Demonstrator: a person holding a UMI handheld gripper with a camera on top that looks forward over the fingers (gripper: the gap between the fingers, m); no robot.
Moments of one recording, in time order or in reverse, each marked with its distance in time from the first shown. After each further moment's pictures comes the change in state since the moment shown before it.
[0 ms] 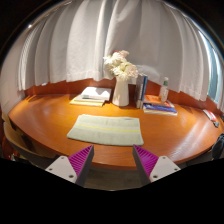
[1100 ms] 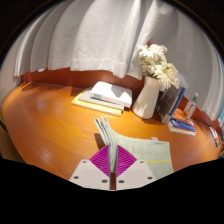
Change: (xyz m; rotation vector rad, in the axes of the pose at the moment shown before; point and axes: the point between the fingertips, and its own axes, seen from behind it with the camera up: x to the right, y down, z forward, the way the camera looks) arm -0.111 -0.068 0.187 -0.075 0.040 -0.143
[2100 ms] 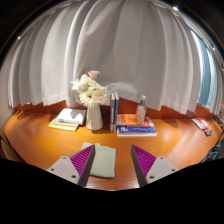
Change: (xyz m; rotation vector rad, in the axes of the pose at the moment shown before) arm 0.275 -0.010 -0.170 0.160 0.073 0.197
